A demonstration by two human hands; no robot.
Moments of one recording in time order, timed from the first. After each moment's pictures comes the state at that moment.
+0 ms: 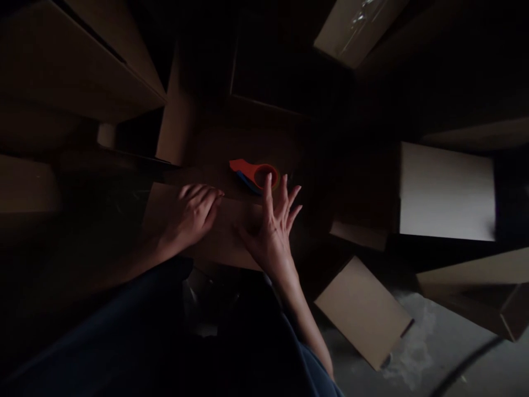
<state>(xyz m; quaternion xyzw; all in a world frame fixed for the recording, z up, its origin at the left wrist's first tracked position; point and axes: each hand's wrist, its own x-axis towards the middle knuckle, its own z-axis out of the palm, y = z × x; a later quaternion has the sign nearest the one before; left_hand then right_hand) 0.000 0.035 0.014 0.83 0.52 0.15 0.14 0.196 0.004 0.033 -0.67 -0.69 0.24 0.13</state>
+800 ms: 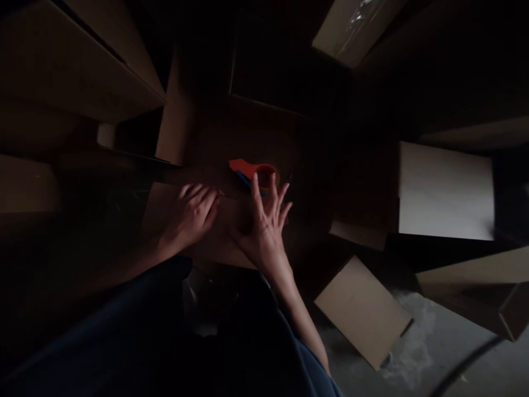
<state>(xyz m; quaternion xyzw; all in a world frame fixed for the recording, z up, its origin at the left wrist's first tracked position) 0.001 0.035 0.013 0.83 0.52 0.14 0.13 0.189 0.006 0.032 -0.65 -0.70 0.26 0.12</state>
